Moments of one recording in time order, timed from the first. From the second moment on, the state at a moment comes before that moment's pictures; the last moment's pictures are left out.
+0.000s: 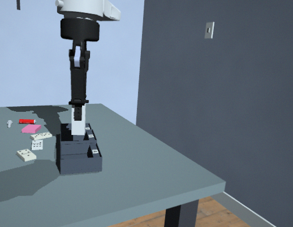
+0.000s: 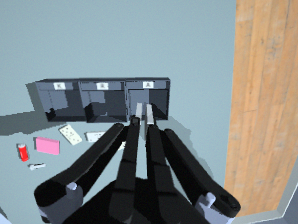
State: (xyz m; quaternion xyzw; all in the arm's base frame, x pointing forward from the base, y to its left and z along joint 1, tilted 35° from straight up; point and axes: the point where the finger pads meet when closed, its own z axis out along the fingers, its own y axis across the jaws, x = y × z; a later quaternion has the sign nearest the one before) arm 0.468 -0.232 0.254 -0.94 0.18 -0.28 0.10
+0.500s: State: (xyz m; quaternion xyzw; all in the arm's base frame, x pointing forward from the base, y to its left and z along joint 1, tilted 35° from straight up) arm 0.479 -0.230 0.236 -0.94 0.17 -0.28 0.10
